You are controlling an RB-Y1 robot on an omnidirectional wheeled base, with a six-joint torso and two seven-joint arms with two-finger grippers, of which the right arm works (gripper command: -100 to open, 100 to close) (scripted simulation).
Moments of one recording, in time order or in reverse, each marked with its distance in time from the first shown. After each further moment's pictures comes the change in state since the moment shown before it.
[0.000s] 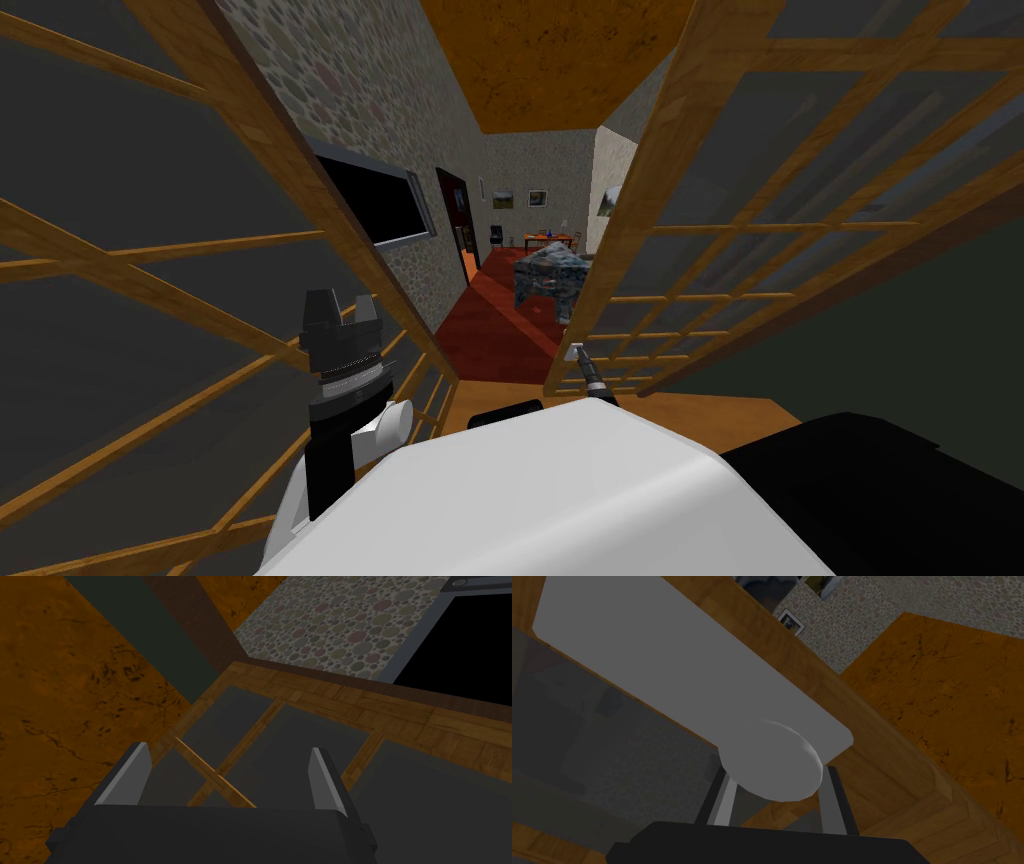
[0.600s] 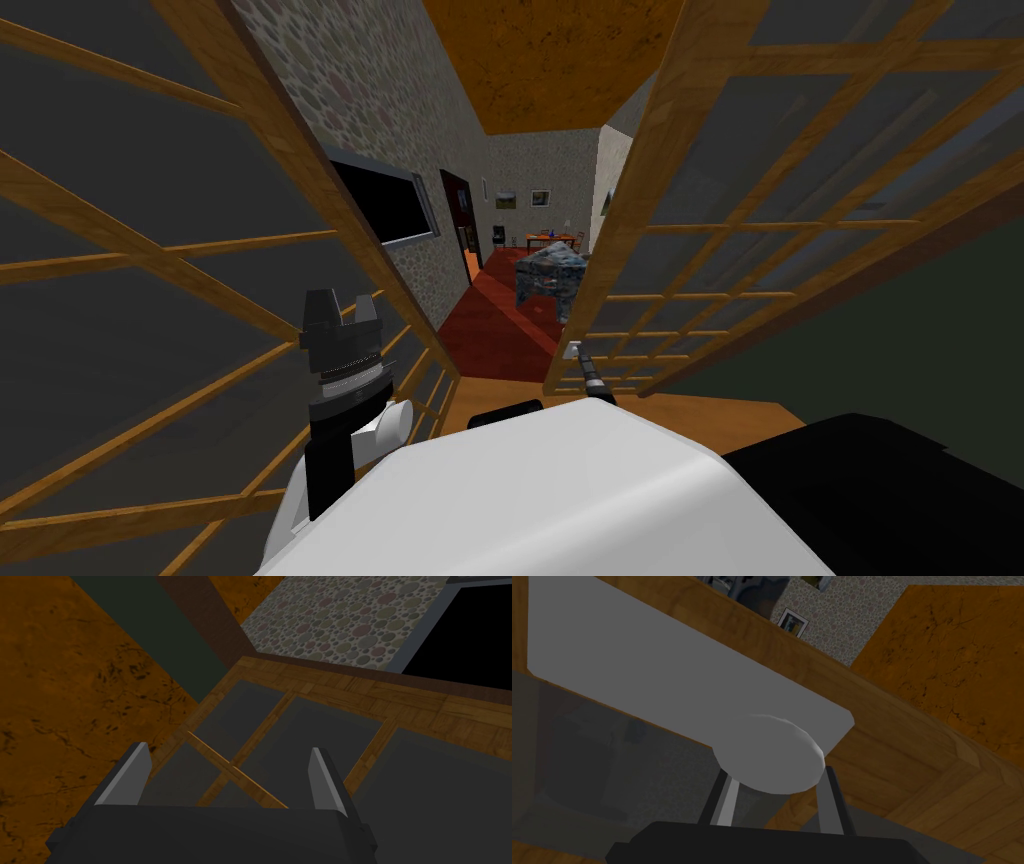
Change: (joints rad) arm -0.029 -0.019 0.042 0.032 -0.077 0.003 -0.141
